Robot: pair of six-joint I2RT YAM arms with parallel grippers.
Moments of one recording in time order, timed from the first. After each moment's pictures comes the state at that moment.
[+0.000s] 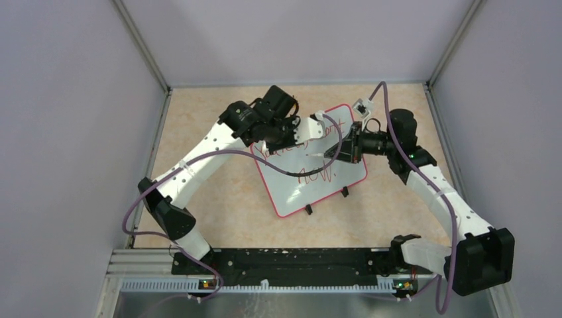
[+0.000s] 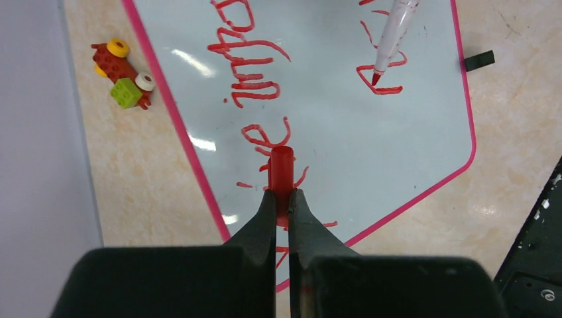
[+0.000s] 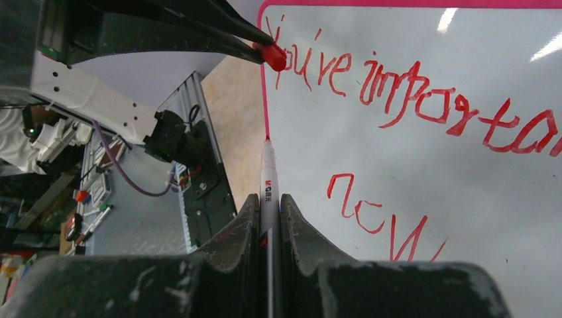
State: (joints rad) left arm -0.76 1.63 1.87 -1.14 0.10 0.70; right arm 0.27 1.13 0.91 -0.13 -0.99 0.27
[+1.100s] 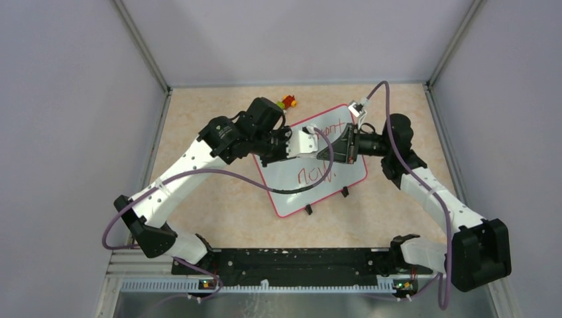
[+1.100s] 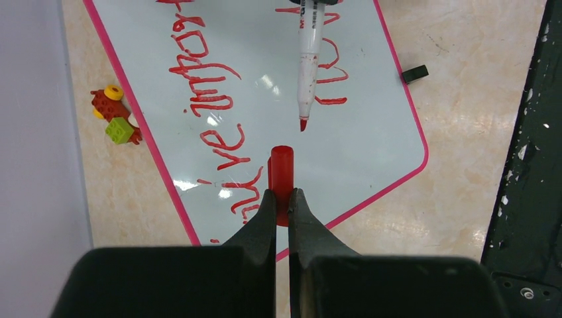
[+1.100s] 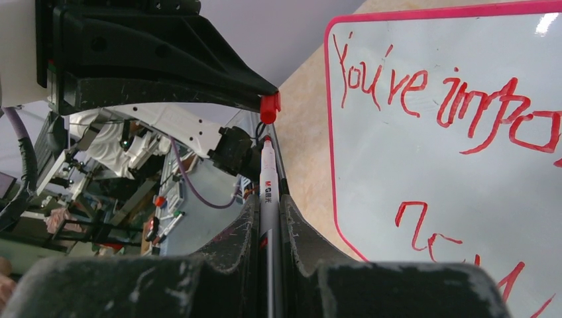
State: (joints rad) left arm -0.83 1.46 1.70 -1.09 0.18 0.71; right arm 0.32 1.16 0.80 0.28 -1.09 0.67
